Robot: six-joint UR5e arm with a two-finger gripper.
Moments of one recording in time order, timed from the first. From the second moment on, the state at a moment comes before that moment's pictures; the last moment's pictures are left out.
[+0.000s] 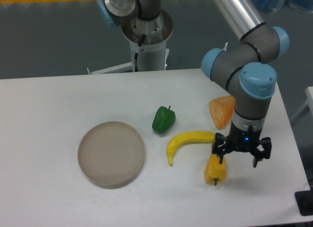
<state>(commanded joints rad) 2.34 -2.07 -1.43 -0.94 1.38 0.65</state>
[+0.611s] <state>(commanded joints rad) 2.33 -2.06 -1.55 -0.86 1.40 0.70</state>
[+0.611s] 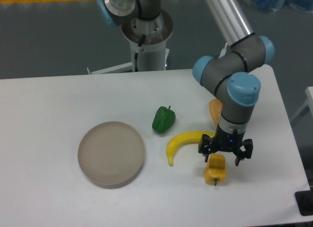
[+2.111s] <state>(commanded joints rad) 2.31 -2.10 -1.57 -0.80 1.46 0.71</state>
